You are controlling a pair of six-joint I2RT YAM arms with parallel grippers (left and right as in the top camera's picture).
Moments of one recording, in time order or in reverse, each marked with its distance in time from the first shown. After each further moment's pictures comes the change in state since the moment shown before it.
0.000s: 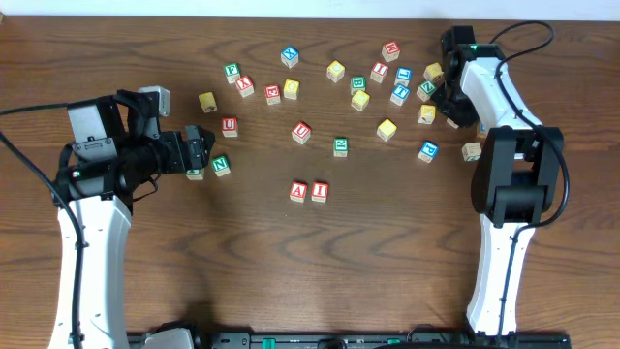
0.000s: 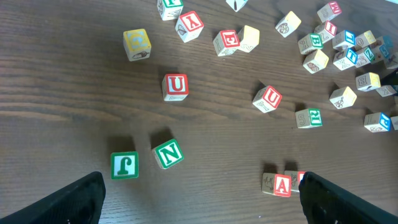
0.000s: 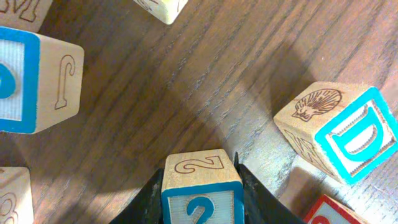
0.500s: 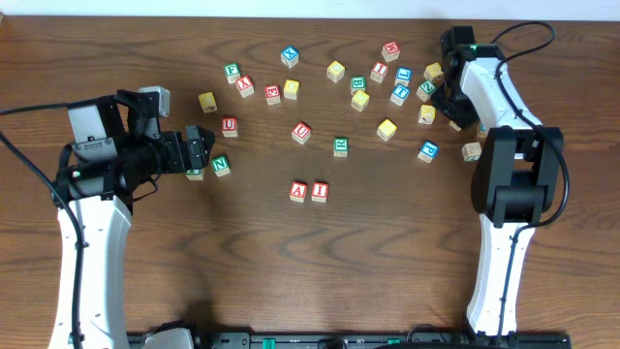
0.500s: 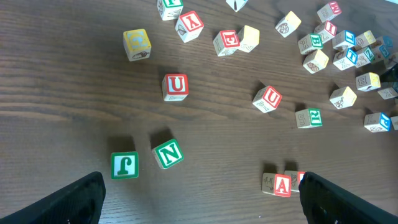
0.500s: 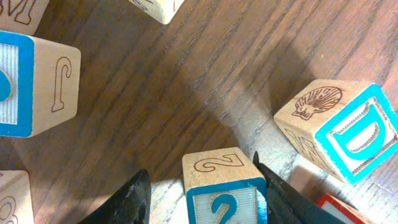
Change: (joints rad) left arm 0.000 0.000 0.000 0.000 0.000 0.000; right arm 0.000 0.000 -0.005 0.003 0.000 0.019
